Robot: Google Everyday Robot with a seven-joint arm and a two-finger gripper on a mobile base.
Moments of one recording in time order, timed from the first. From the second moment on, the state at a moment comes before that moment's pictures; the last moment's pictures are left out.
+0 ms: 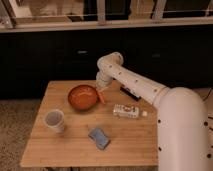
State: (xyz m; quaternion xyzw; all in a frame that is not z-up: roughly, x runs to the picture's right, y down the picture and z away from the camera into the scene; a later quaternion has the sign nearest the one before) arm -0.029 0.011 0.899 -0.22 -0.19 -0.23 0.93
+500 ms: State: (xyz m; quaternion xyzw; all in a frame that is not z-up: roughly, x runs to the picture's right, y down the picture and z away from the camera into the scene) arm -0.052 0.026 0.898 -0.22 -0.23 -0.24 0.92
